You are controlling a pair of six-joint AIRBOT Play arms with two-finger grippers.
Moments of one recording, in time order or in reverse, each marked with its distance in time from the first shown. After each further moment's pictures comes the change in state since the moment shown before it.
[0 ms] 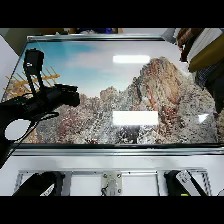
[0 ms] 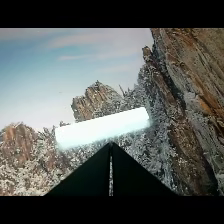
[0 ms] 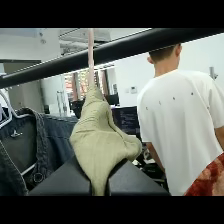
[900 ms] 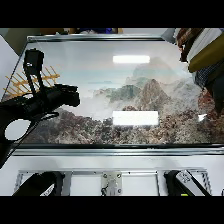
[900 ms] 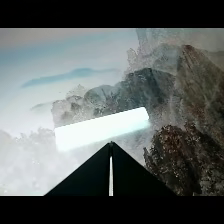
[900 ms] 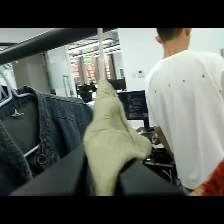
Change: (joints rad) left arm 0.000 0.000 0.000 0.001 0.000 -0.002; right arm 0.000 -0.049 0.000 0.000 0.069 0.008
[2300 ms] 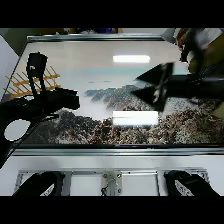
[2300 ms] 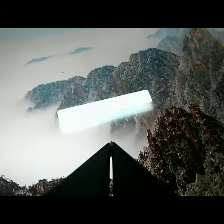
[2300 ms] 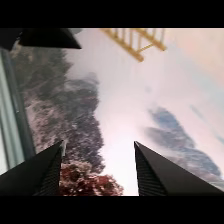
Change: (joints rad) left arm 0.000 0.002 0.000 0.000 -0.080 0.000; right arm 1.226 0.064 -0.237 -0.606 1.148 0.344
